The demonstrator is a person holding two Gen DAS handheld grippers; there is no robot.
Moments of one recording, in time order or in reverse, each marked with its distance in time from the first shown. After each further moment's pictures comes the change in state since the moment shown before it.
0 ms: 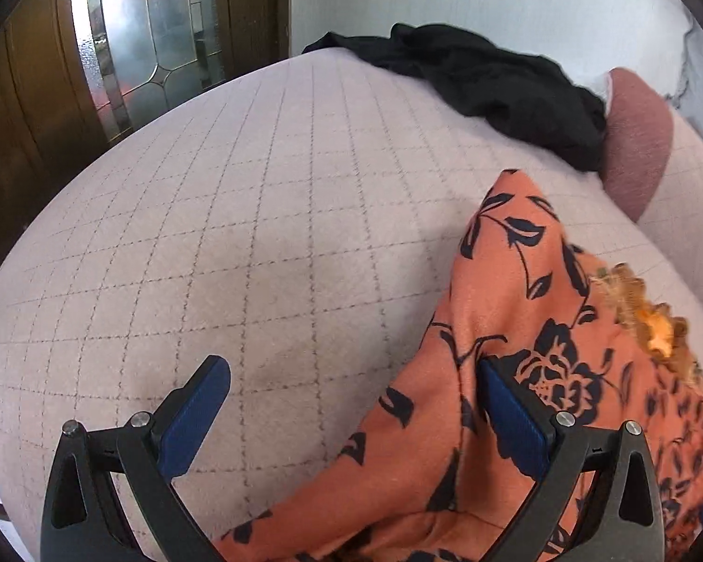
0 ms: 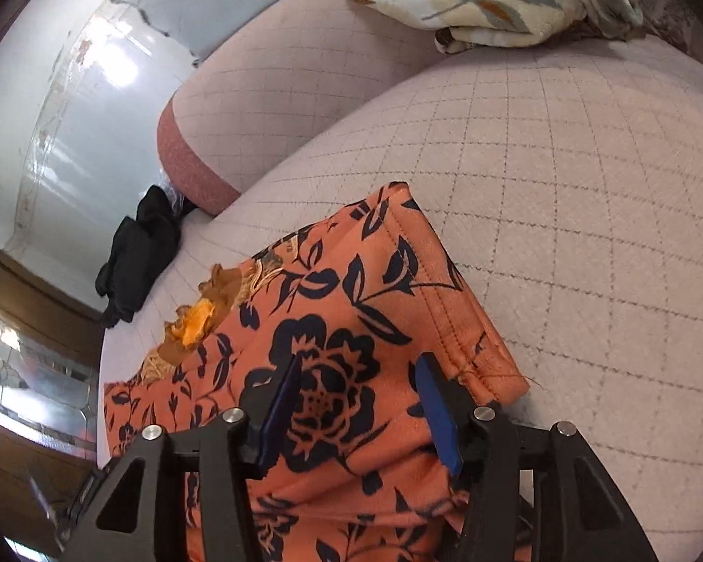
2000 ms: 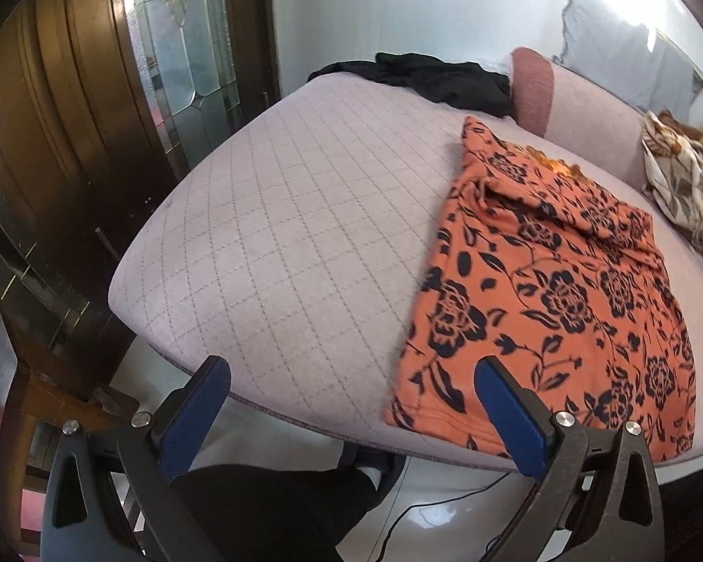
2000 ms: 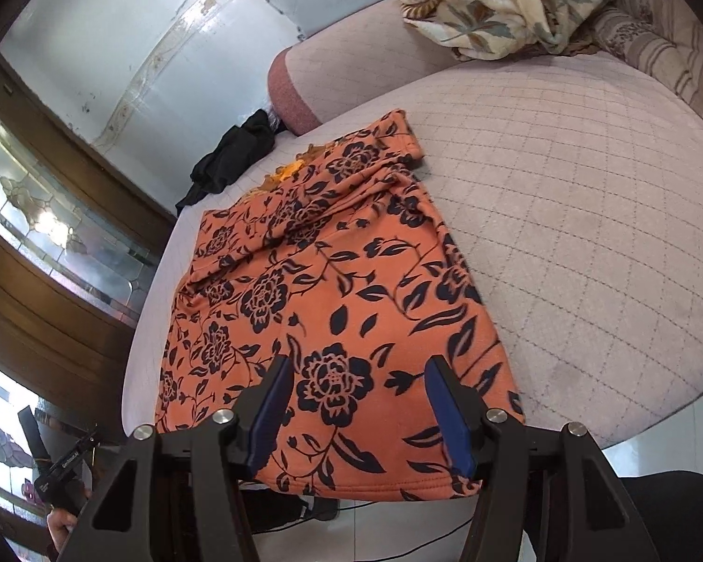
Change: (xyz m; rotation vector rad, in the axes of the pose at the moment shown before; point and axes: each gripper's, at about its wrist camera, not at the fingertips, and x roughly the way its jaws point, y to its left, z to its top) left arm -0.223 0.218 -0.150 0.234 -0.035 -0.126; right arm -0.237 -0.056 -0.183 -0.178 0.059 0.108
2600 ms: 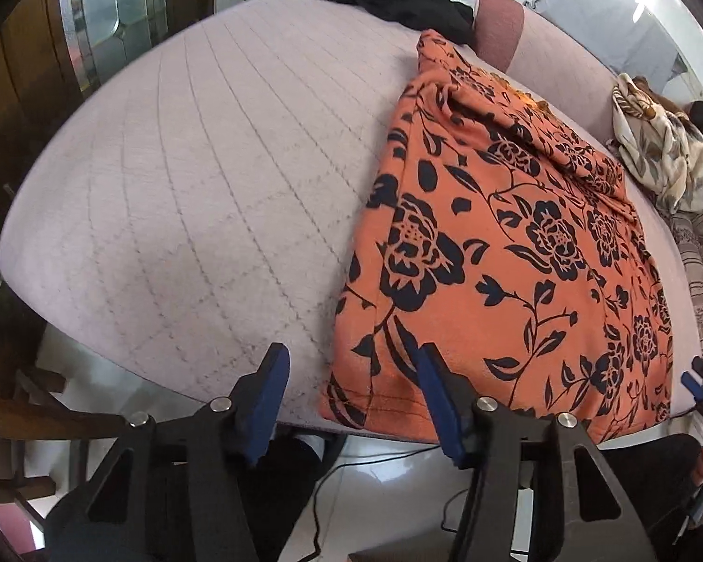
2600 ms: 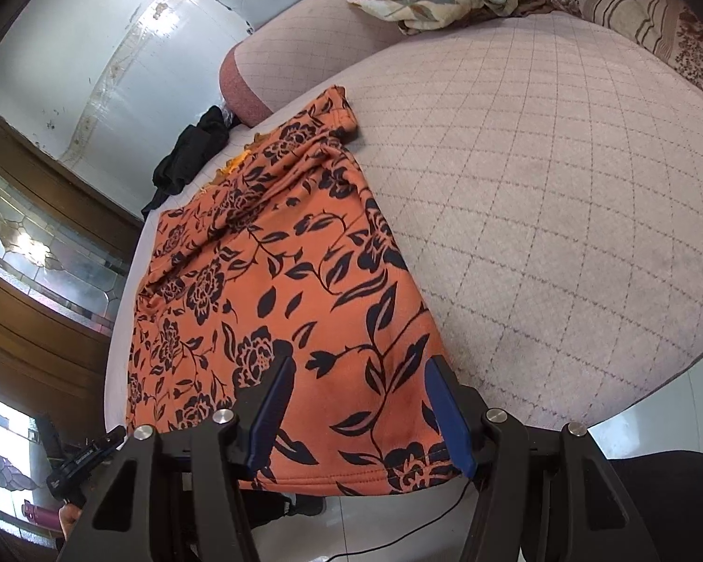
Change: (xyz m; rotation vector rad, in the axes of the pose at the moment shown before) left arm 0.084 -0.016 -0.019 0.022 0.221 -0.247; right arm 0.022 -0.046 -0.016 0.077 0.048 -0.050
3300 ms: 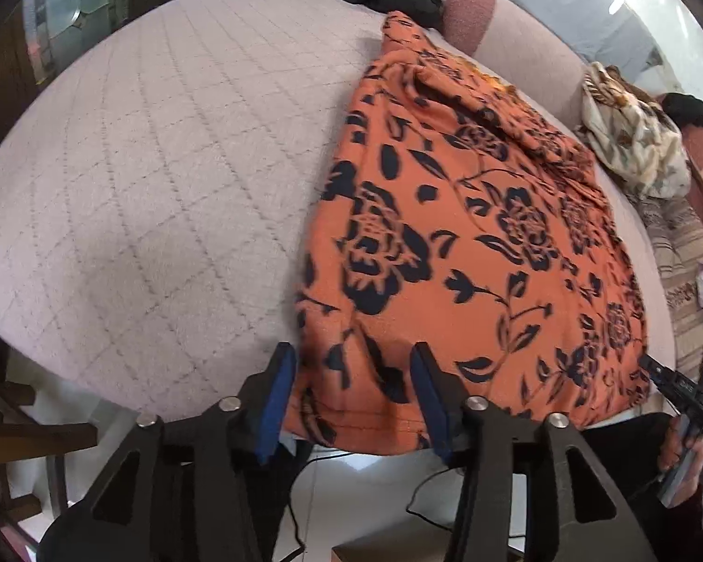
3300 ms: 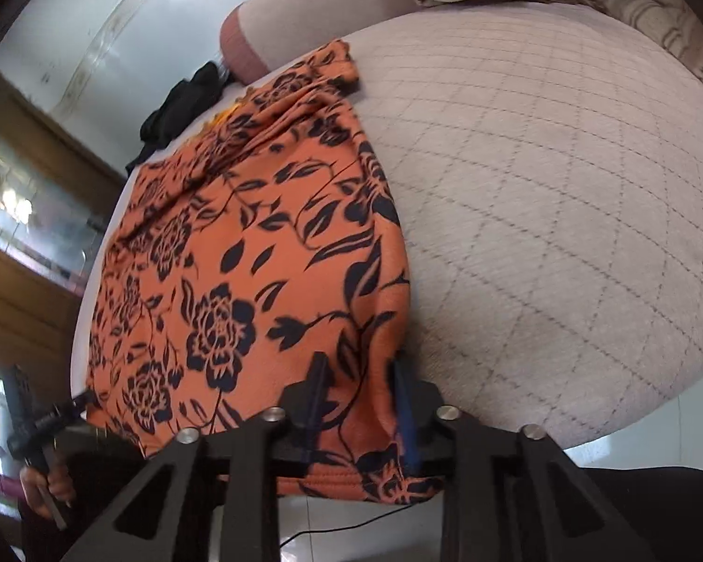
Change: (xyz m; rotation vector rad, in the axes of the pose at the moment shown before) left arm 0.012 -0.003 0.006 0.031 0.043 -0.091; right arm 0.037 0.002 -0.013 -0.105 0.068 -0.066
